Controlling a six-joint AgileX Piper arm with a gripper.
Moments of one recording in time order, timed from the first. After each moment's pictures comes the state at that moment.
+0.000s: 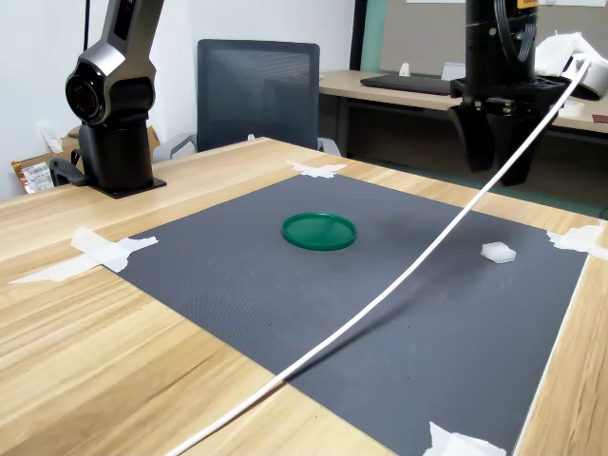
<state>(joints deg) 18.6 118.1 -105.0 -1.0 64.0 -28.4</state>
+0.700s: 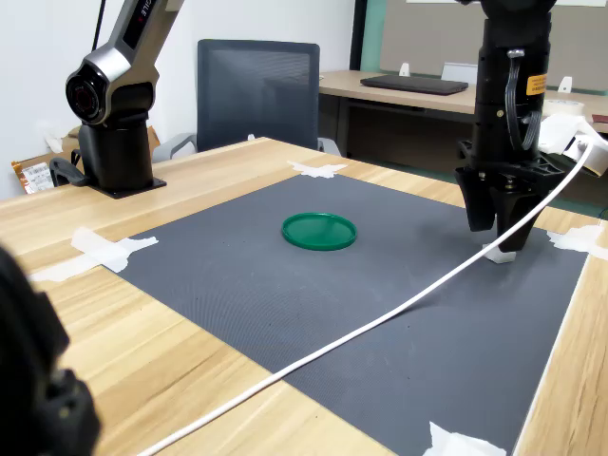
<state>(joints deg) 18.6 126.3 -106.1 -1.3 59.8 -28.3</state>
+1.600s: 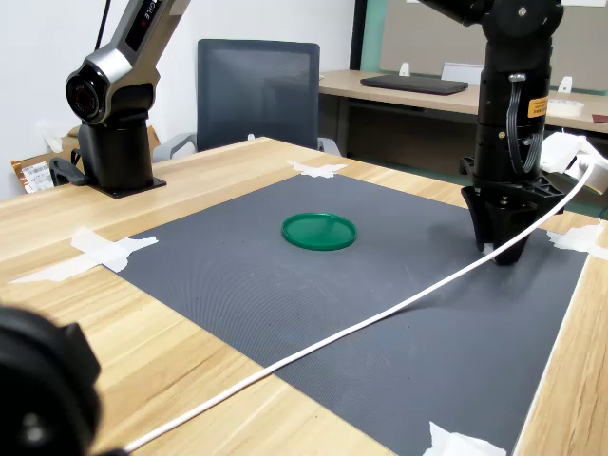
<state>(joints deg) 18.6 127.8 -106.2 -1.1 57.2 -27.5</state>
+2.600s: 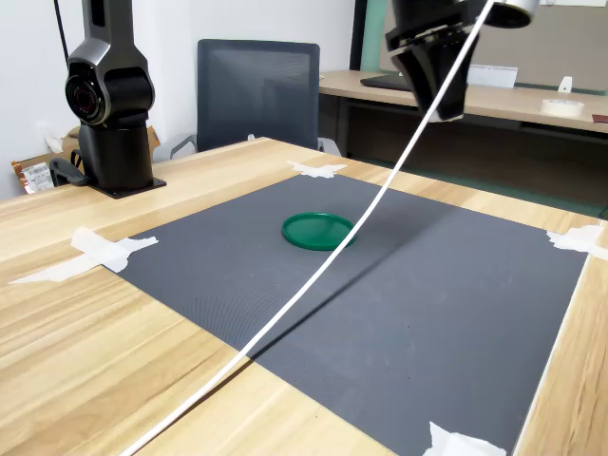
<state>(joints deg) 18.6 91.8 -76.1 -3.0 52.9 -35.6</state>
